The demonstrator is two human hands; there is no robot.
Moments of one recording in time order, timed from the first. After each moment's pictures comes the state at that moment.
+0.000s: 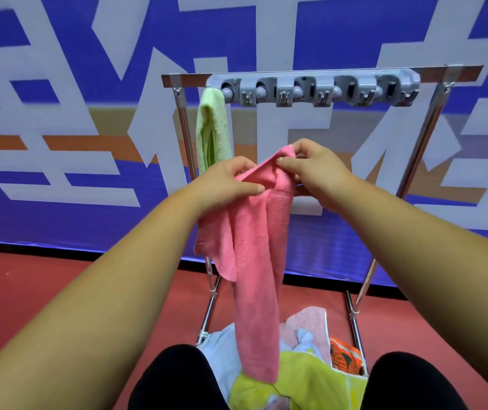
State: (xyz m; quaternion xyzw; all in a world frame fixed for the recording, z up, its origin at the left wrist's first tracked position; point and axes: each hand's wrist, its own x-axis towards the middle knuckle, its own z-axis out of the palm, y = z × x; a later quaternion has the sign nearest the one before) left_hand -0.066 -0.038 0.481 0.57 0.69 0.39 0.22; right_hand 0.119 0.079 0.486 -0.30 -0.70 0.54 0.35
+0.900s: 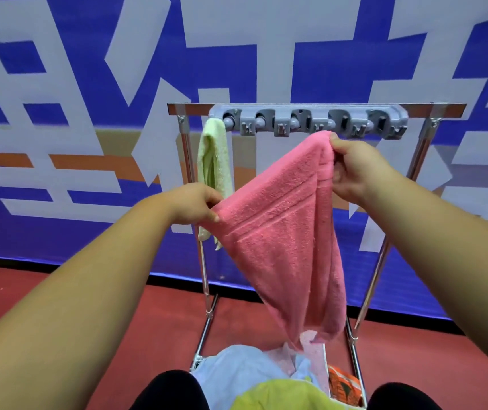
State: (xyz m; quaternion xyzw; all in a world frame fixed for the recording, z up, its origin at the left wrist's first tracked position) left_hand -0.119 -0.051 0.509 0.62 0.77 0.12 0.13; right_hand 0.155 0.108 0.552 -0.26 -0.44 0.76 0.41
